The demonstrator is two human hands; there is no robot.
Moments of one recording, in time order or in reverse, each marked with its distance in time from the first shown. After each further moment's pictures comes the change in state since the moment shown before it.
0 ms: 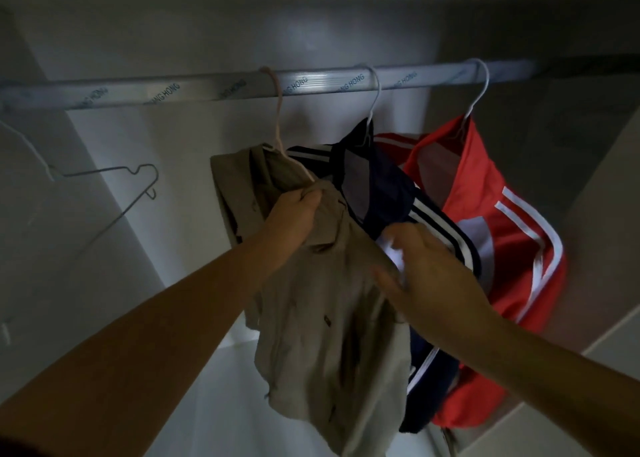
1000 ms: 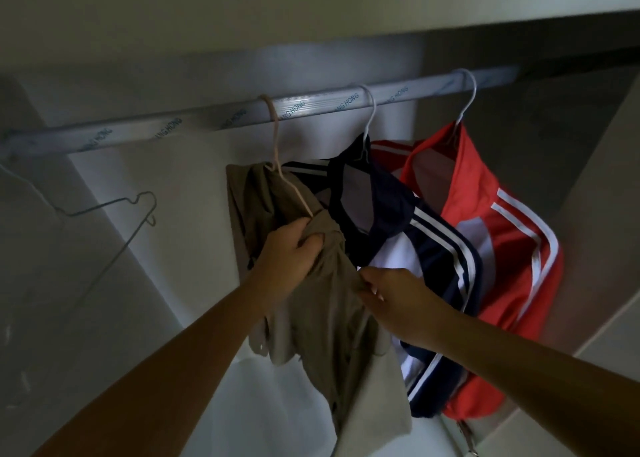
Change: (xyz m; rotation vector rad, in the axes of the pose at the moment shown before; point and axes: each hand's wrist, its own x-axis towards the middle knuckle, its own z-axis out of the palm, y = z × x) left_hand -0.017 -0.025 -0.028 0.172 -0.112 0.274; right_hand 0.017 -0.012 0.037 0.188 -0.359 0.166
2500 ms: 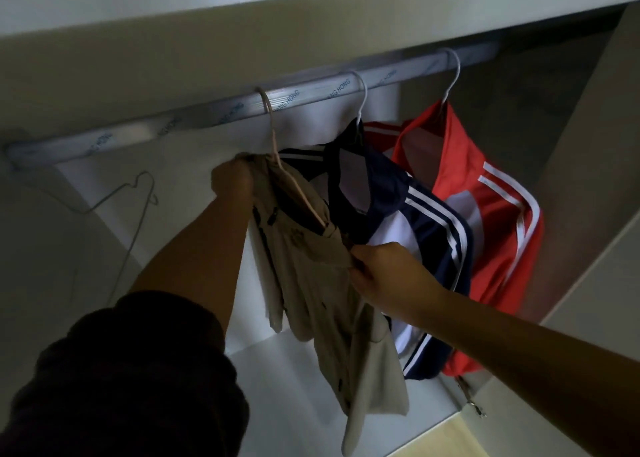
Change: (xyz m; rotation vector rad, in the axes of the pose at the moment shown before) left_hand 0.108 -0.024 -0.072 -0.039 0.347 -0.556; right_hand -0.006 -0.030 0.007 -0.198 0.172 -0.100
